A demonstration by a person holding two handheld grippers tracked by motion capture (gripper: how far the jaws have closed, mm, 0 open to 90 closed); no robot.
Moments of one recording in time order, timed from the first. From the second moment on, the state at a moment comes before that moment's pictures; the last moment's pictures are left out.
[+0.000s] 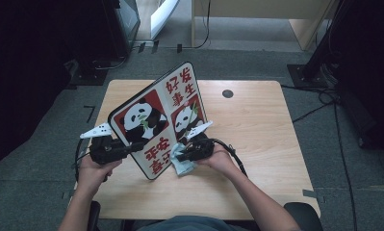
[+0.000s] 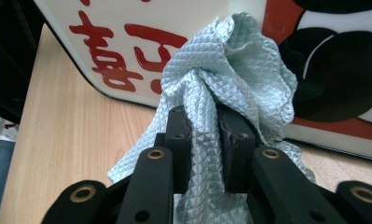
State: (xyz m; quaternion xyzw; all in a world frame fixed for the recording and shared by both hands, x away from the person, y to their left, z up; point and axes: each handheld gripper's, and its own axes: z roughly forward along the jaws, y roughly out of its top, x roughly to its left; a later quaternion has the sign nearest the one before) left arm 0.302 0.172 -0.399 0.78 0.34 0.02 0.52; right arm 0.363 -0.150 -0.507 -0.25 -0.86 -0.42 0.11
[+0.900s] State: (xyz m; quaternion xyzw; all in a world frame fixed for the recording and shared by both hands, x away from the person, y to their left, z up) left arm 0.303 0.173 -0.398 0.78 0.34 0.02 0.52; right arm 0.371 -0.150 -0.428 -0.24 -0.84 -0.48 0.10
